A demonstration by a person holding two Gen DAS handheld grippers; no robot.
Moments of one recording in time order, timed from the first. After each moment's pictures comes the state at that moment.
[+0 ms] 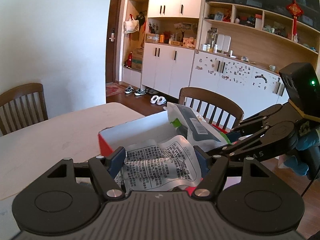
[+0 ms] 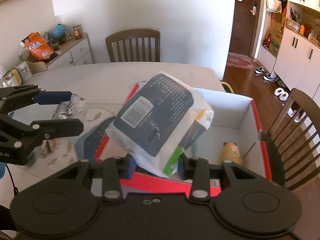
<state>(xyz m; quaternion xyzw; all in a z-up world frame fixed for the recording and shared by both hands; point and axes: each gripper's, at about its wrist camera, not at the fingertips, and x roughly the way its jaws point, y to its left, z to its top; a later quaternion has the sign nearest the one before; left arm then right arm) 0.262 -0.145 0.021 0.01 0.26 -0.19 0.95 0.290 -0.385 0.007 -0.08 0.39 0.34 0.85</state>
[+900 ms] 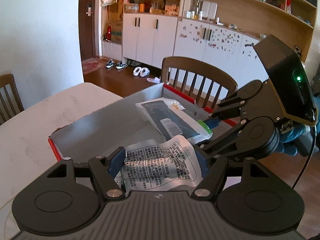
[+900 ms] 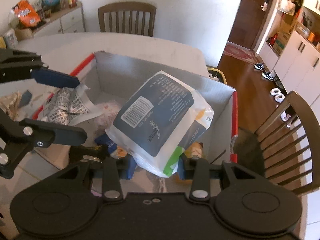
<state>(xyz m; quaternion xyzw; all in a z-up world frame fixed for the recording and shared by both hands) 0.350 -0.213 -0.016 0.06 0.34 -0.24 0.91 0.361 -0.394 -0.048 -0.19 0.43 0.34 0.82</state>
